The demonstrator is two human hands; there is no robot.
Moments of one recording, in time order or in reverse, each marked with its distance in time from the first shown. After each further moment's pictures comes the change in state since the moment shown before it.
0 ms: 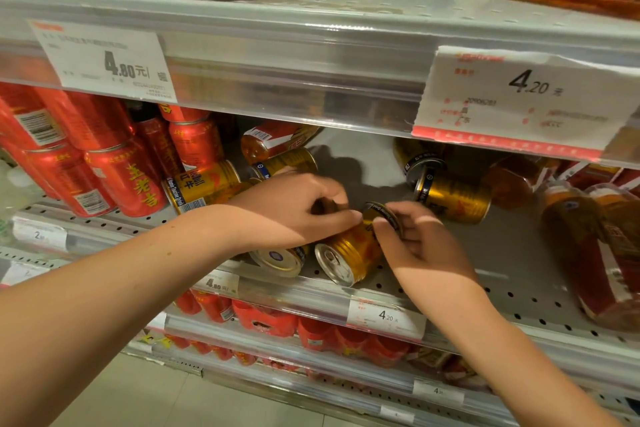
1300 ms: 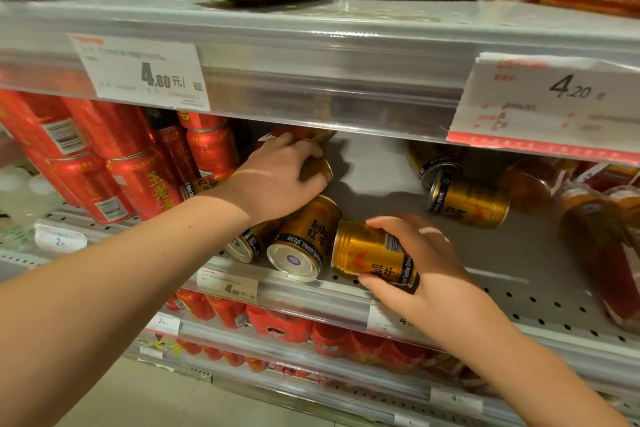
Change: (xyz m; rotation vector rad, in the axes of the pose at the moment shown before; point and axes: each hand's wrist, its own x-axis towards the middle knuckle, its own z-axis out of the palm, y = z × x) left_hand 0.015 -0.048 -0.019 0.111 0.251 -0.231; right_hand -0.022 -0.012 -0.003 -0.336 -0.249 -0.185
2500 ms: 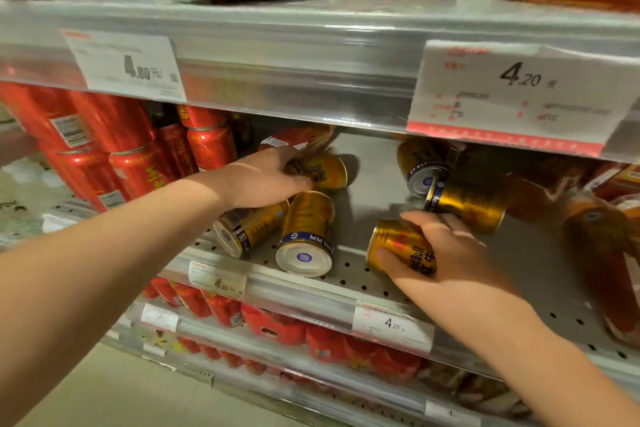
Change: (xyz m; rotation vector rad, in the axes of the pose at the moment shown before) left_hand 0.003 -0.003 -0.008 -0.145 -0.206 -0.233; right_hand 0.005 0.012 -0.030 -0.148 0.005 0.228
